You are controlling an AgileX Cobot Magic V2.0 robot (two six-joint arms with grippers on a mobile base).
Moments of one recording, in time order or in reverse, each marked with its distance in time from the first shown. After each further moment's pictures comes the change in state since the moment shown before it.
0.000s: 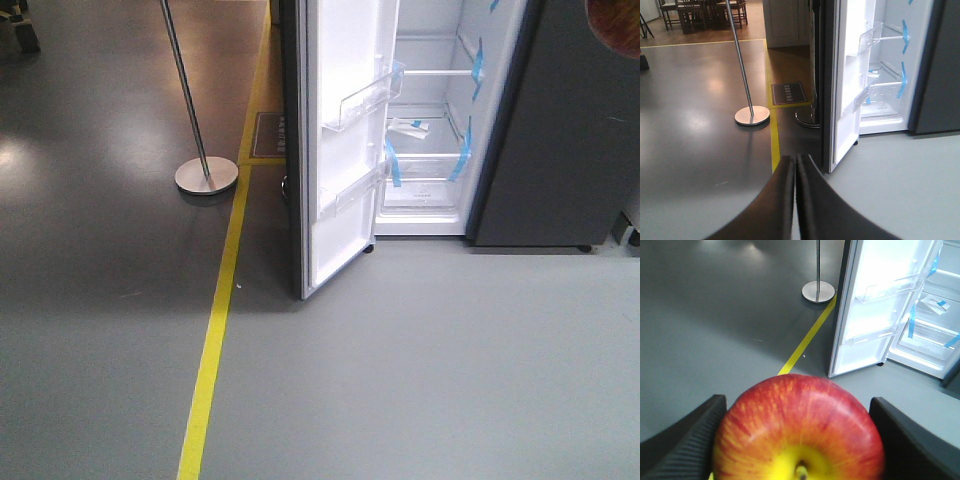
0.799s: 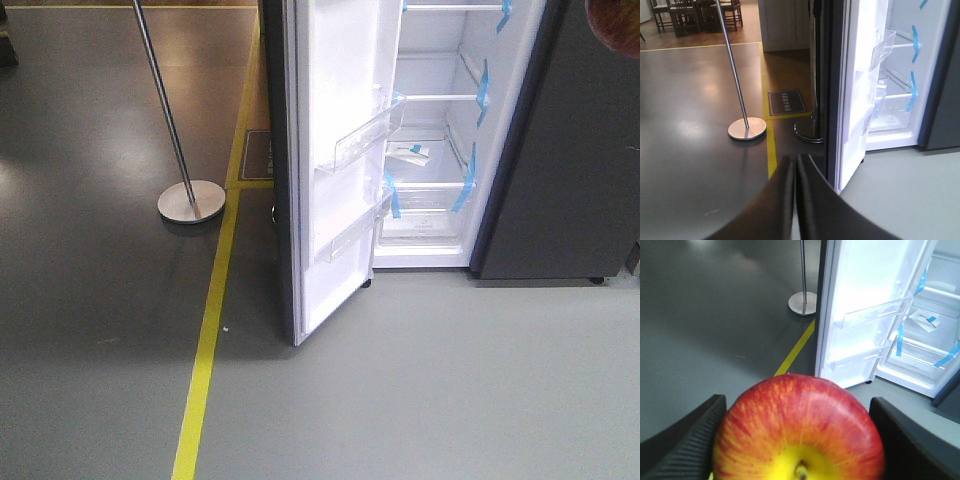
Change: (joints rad) left arm 0.000 0.000 0.000 0.000 0.000 0.000; right arm 0.000 0.000 0.000 0.000 0.000 0.000
